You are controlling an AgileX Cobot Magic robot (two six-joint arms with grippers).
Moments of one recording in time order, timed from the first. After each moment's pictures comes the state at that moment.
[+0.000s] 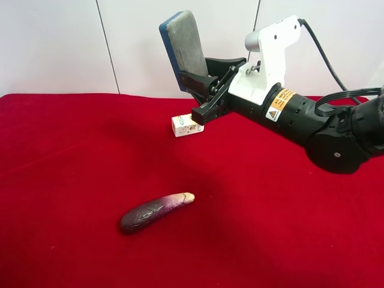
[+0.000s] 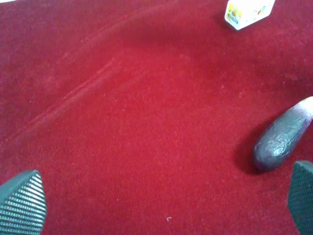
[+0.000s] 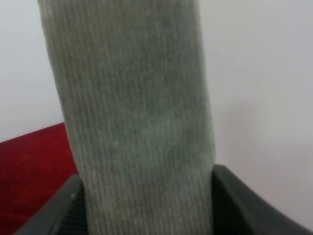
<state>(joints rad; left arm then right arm) -0.05 -0.01 -0.51 -0.20 1.07 0.18 0.53 1.66 -0.61 -0.27 -1.05 0.03</state>
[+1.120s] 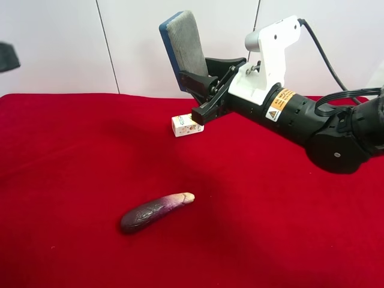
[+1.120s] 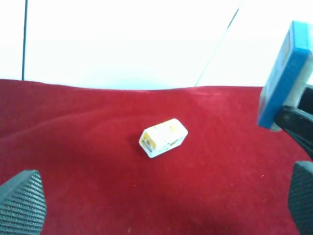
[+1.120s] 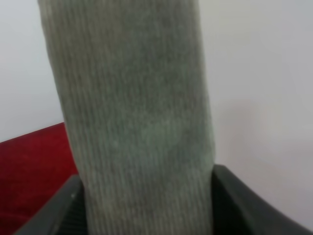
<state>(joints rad) -0.05 0.65 -0.62 -0.82 0.49 0.51 0.53 1.66 -0.61 -0.27 -1.05 0.03</state>
